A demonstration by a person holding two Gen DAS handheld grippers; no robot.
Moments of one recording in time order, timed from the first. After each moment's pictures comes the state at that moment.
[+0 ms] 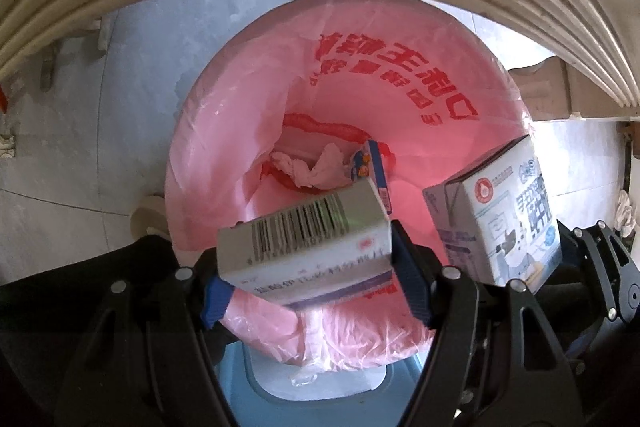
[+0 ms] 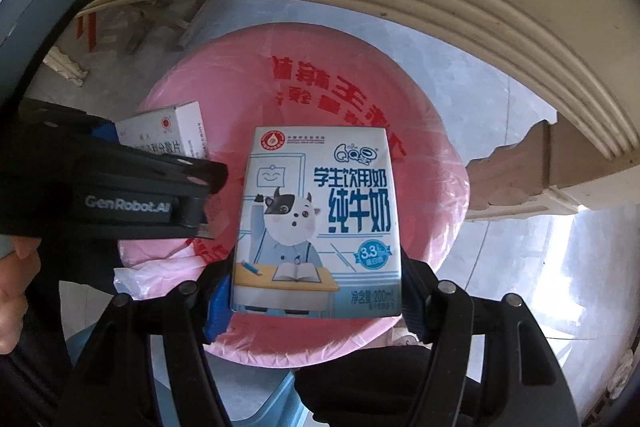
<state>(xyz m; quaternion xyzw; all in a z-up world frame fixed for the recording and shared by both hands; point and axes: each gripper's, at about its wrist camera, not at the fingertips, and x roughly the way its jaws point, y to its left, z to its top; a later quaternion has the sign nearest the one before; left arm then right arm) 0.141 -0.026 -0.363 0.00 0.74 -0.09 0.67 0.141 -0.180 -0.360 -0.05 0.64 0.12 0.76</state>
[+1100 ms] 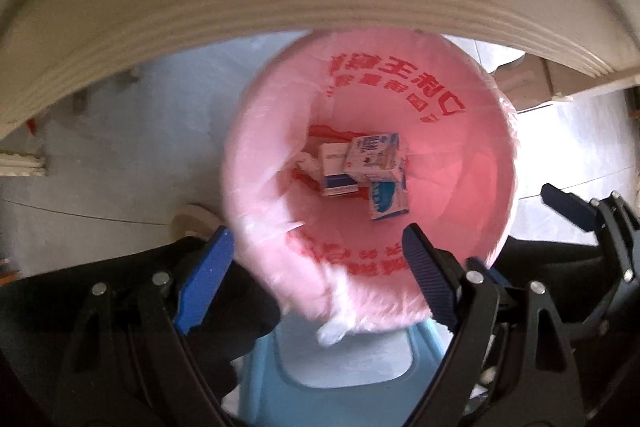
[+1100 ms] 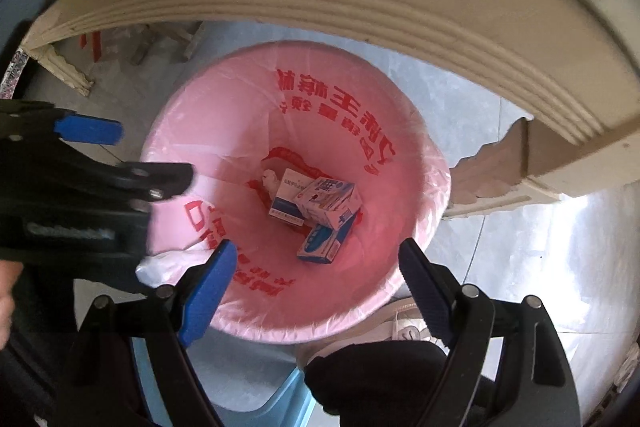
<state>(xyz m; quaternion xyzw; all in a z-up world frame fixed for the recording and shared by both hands) 0.112 -0.016 -0.300 0.05 0.69 -0.08 0.71 0.118 -0.184 -0.326 -0.04 0.62 0.11 0.77</state>
